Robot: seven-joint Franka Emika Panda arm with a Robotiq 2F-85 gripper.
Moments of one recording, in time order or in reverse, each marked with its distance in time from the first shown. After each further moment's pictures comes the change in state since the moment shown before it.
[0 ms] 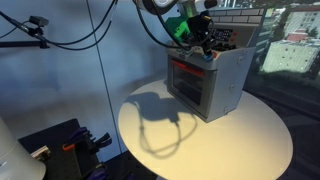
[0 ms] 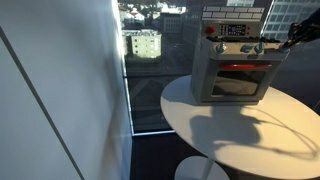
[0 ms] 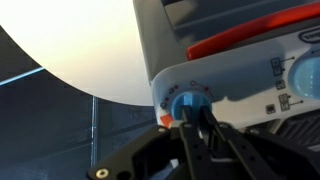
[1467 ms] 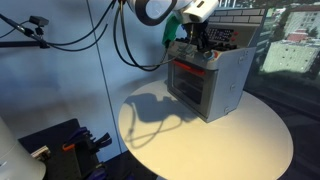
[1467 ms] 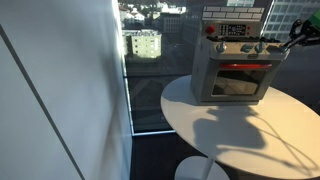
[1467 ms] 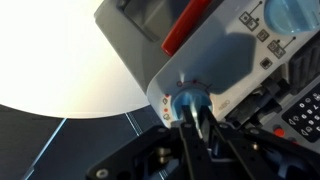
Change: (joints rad) arm 0.016 -0.009 0.000 -0.083 0.080 0.186 0.494
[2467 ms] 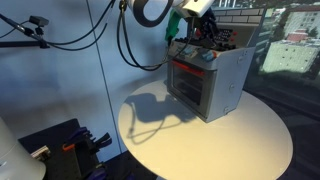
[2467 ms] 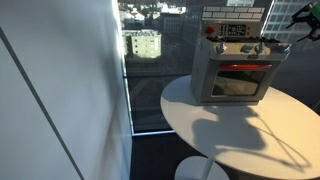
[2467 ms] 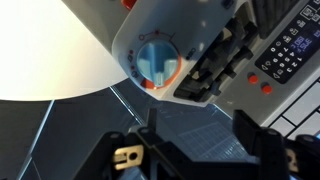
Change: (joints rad) arm 0.008 -0.006 0.002 -0.013 0.048 0.200 0.072
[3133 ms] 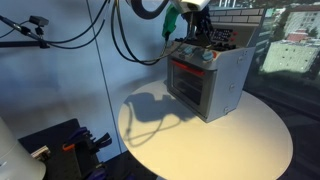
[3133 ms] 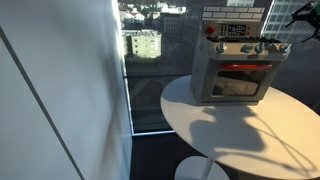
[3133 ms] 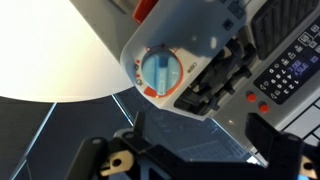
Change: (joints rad) arm -0.001 -0.041 -0.003 0.000 -0.042 -0.124 -0.042
